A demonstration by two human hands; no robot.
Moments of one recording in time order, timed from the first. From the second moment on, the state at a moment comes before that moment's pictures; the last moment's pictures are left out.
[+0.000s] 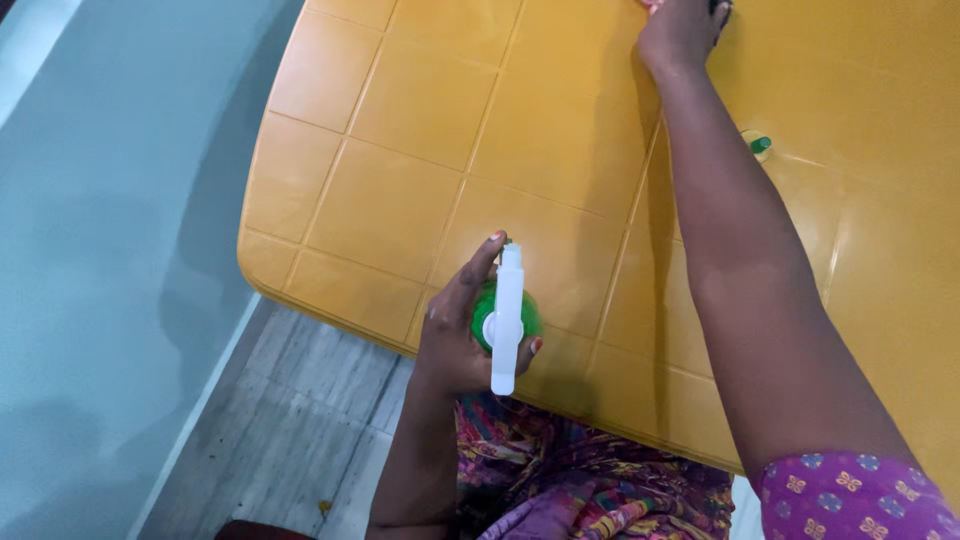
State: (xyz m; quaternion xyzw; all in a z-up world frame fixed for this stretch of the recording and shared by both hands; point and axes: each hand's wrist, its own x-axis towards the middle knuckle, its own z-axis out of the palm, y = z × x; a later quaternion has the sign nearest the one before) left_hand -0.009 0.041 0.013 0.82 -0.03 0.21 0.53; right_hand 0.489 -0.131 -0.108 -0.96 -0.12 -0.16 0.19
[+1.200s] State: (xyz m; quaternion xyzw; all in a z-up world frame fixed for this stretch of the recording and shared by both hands) left_hand -0.011 0.021 -0.008 0.80 0.00 0.27 0.53; right_hand -0.027 -0.256 -0.029 -0.89 -0.45 -0.04 0.09
